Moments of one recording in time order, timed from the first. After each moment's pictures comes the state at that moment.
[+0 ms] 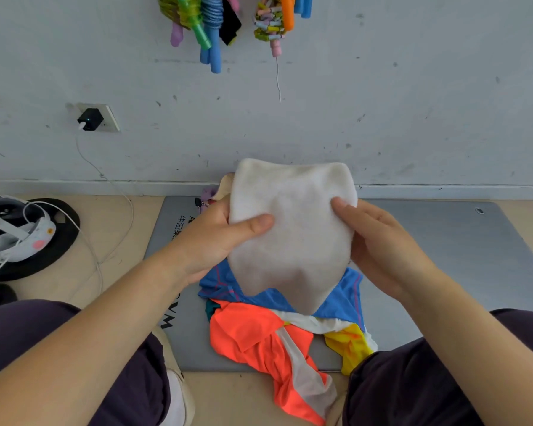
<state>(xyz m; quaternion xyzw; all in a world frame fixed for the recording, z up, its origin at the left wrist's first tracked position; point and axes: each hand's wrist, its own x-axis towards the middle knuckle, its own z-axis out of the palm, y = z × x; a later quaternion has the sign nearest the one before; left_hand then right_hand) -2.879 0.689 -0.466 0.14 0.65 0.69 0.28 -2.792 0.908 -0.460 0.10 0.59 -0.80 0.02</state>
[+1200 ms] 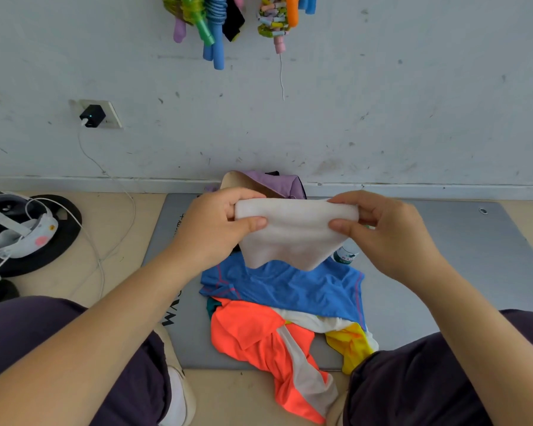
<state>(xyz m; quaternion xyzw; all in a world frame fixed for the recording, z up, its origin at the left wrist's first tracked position) -2.884 0.687 -0.472 0.20 0.80 0.55 0.10 -2.795 0.921 -0.459 0.07 0.90 -0.42 -0.12</state>
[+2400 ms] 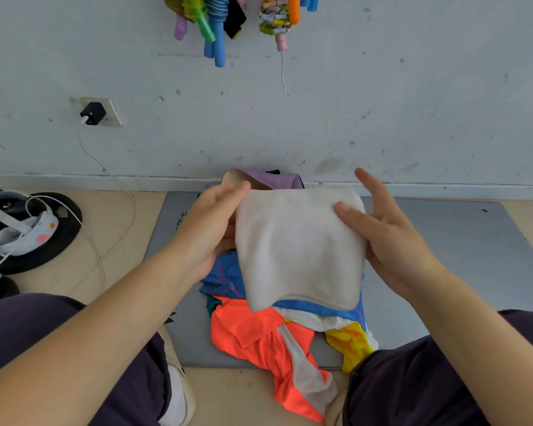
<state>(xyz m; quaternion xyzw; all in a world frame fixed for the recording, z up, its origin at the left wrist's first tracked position) -2.881 0.694 -0.465 -0.02 0.66 0.72 0.22 -2.791 0.914 -0.464 0.14 0.67 -0.73 -0.02</state>
